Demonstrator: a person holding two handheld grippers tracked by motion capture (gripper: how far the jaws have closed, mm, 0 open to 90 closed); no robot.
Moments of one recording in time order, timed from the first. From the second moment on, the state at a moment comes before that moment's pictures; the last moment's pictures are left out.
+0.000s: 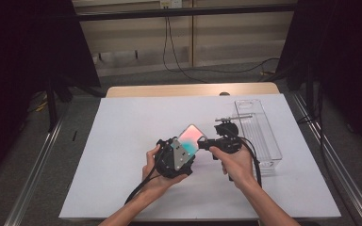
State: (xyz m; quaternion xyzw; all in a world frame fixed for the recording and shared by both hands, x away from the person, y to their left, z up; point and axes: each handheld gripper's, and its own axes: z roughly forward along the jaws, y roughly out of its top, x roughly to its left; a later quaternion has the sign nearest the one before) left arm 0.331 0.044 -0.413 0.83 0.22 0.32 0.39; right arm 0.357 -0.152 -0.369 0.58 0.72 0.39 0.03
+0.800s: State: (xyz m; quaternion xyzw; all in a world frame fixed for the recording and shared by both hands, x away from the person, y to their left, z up) left arm 0.333 0.041 -0.412 0.82 0.23 0.33 0.40; right arm 0.360 -0.157 -0.370 0.60 0.68 0.42 0.01
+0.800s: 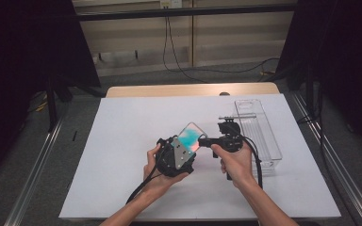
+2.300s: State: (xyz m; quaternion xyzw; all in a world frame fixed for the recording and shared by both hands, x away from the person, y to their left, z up) left arm 0.360 0.083 -0.396 0.80 0.30 0.23 0.47; right arm 0.362 -0.183 -0.360 0.58 0.66 0.48 0.01
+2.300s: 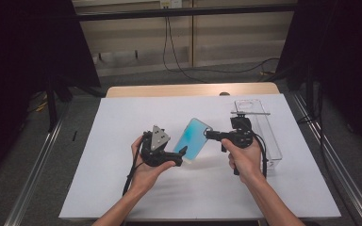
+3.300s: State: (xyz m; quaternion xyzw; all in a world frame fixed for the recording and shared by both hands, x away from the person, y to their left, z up) left arm 0.354 0.118 -0.403 0.75 0.31 0.22 0.54; right arm 0.360 -0.216 -0.350 0.58 0.65 0.49 0.05
